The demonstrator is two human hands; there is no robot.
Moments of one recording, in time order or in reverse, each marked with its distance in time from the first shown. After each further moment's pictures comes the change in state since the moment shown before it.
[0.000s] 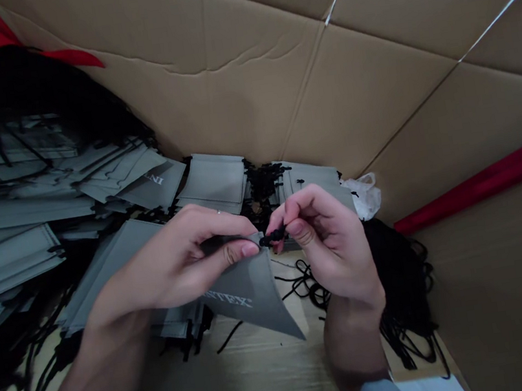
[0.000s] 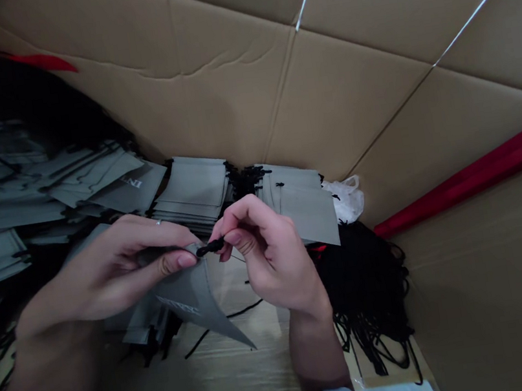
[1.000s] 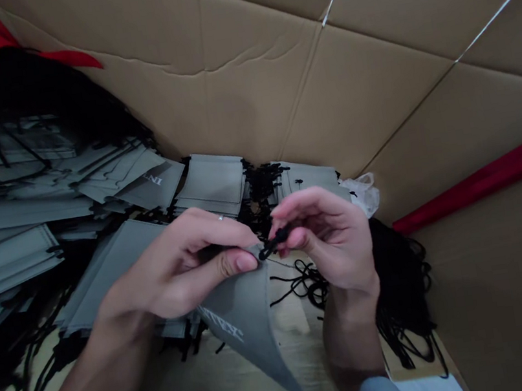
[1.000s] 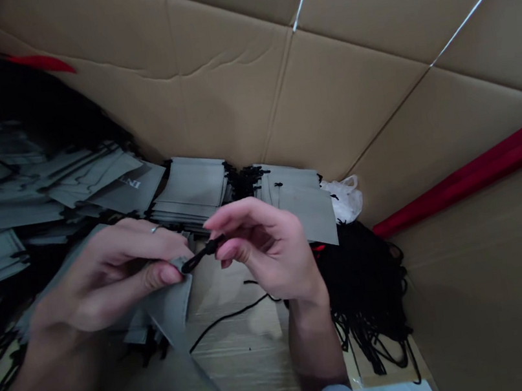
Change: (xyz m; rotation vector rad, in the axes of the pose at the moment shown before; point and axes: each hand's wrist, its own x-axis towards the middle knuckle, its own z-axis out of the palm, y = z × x) left_hand -0.002 0.001 0.010 -0.162 0.042 0.088; right_hand 0.001 0.006 -0.003 0.118 0.039 -0.030
